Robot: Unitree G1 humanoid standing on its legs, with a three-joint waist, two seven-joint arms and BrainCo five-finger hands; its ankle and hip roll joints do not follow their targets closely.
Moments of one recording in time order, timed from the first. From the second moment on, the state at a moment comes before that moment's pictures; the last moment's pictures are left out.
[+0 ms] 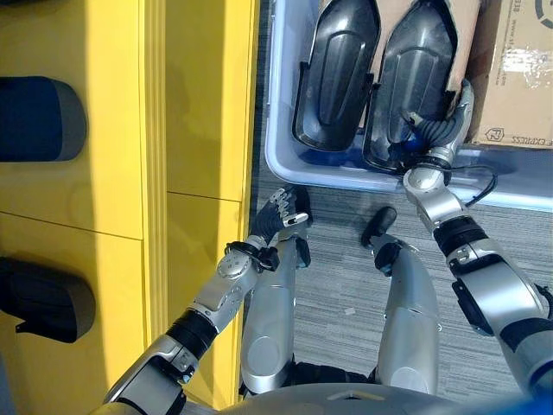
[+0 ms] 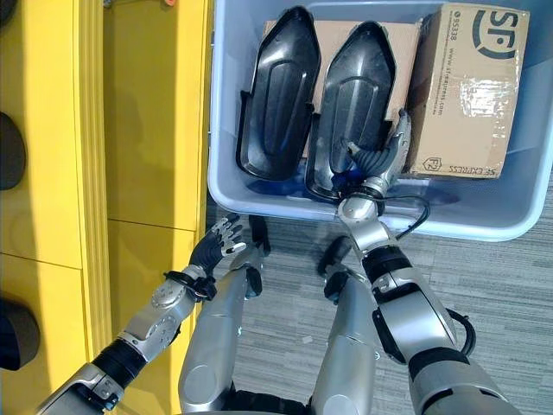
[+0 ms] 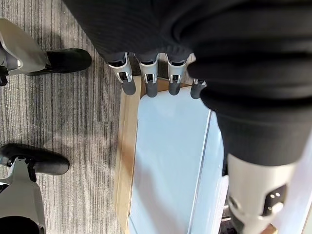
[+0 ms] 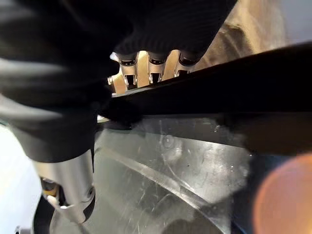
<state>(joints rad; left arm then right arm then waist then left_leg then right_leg) -0.26 0.37 -0.51 0.28 -0.68 -0.14 0.04 -0.85 -0.38 0.32 0.81 0.19 -0.15 -0.87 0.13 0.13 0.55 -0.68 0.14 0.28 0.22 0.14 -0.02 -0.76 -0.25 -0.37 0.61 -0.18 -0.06</state>
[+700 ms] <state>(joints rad) -0.26 0.36 -0.51 0.26 -0.68 -0.12 0.07 -0.83 -0.33 0.29 0.76 0.46 -0.15 -0.75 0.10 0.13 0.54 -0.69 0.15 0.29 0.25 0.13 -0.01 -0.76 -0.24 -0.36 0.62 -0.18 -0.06</state>
